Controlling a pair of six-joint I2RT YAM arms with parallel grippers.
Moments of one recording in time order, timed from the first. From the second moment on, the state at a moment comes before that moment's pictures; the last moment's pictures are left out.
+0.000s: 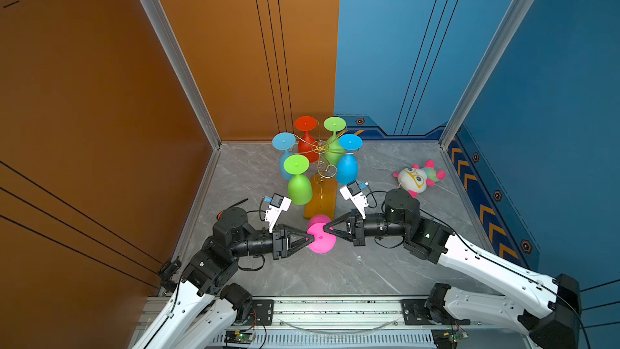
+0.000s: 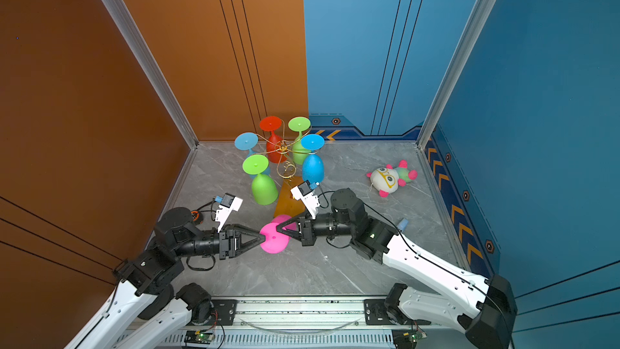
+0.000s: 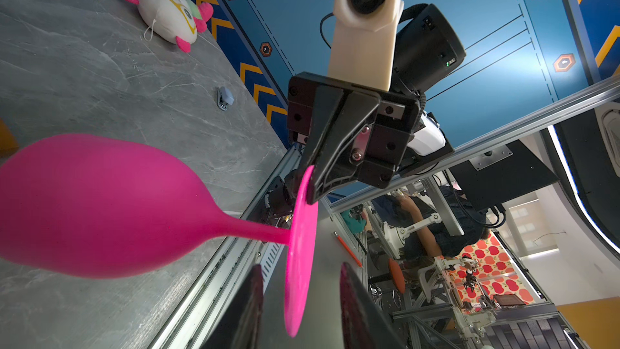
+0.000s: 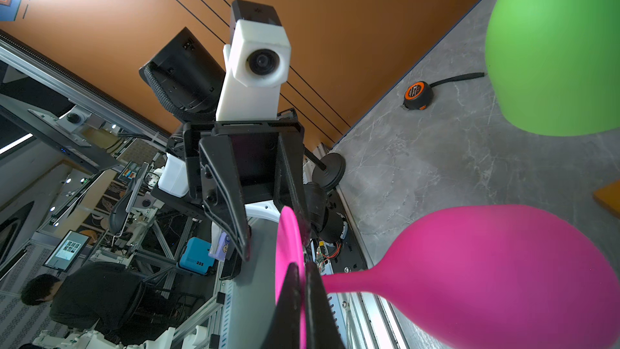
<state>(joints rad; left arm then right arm) -0.54 0.60 0.72 -0.37 0.84 -0.77 0.89 1.07 0.89 -0.01 -0.64 0.67</state>
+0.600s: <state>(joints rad) -0.58 0.63 0.71 -0.33 0.82 -0.78 0.89 1.07 0.89 0.01 -0.64 0.66</state>
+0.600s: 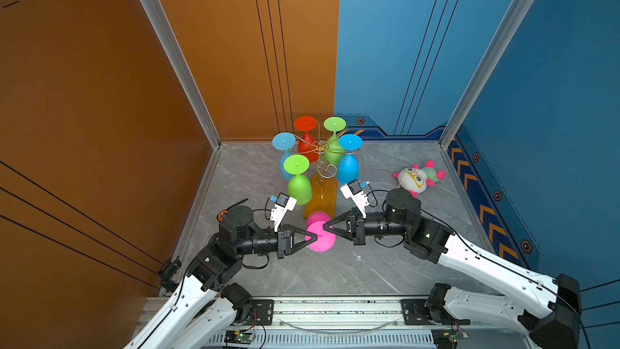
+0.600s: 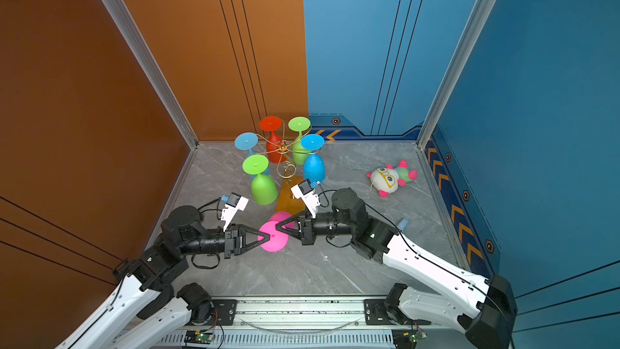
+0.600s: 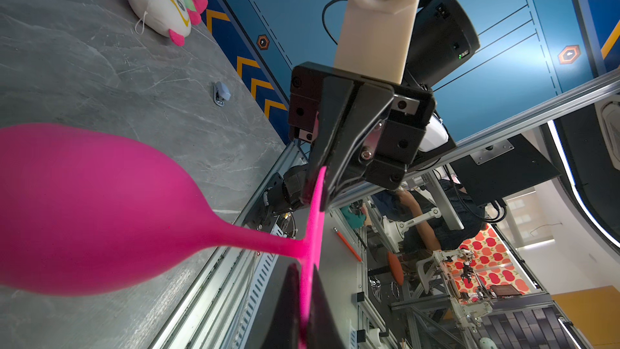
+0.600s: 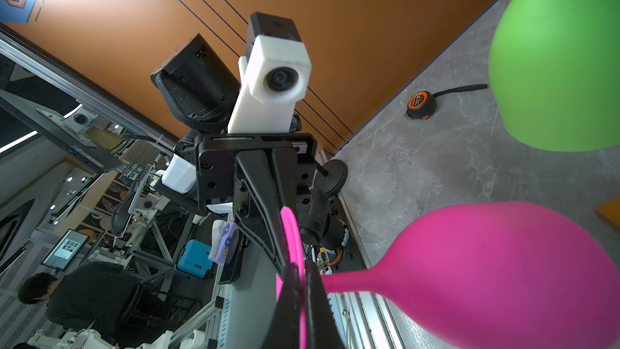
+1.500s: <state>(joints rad) -0.78 0.66 0.71 -0.36 0.64 -0.55 0.58 0.87 0.90 -0.33 -0.50 0.67</state>
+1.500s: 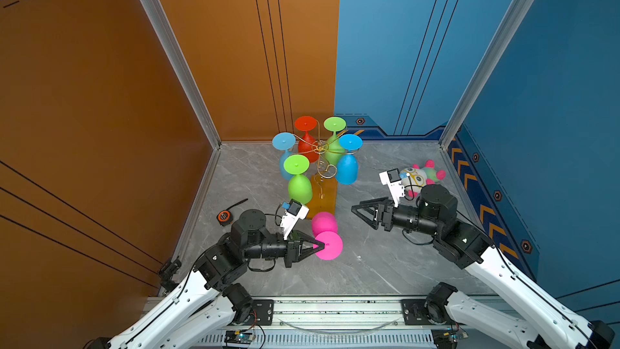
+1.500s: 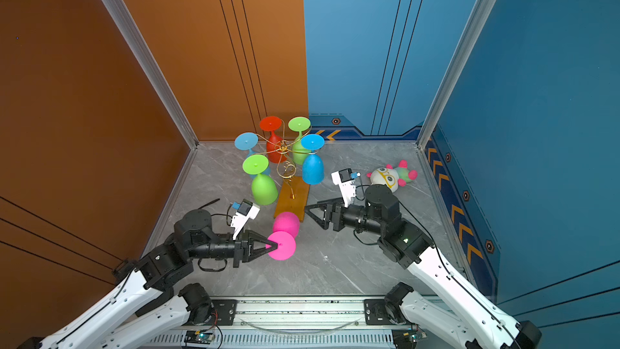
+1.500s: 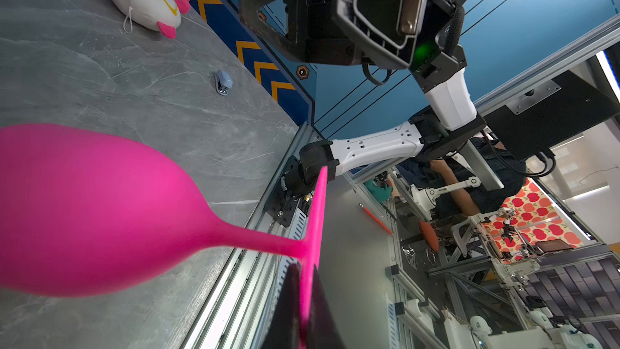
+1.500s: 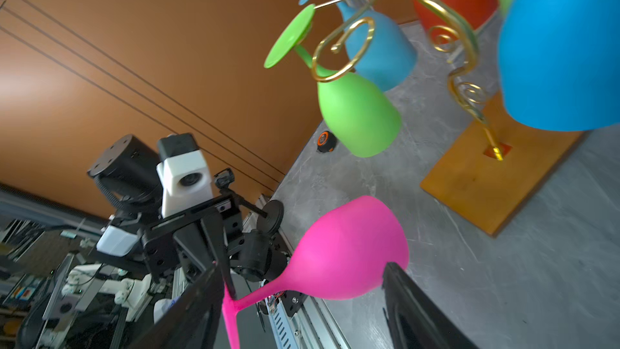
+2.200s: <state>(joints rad) -1.36 0.80 0.81 -0.49 -0.04 0.16 0.43 0.97 1.02 -0.64 -0.51 0.65</state>
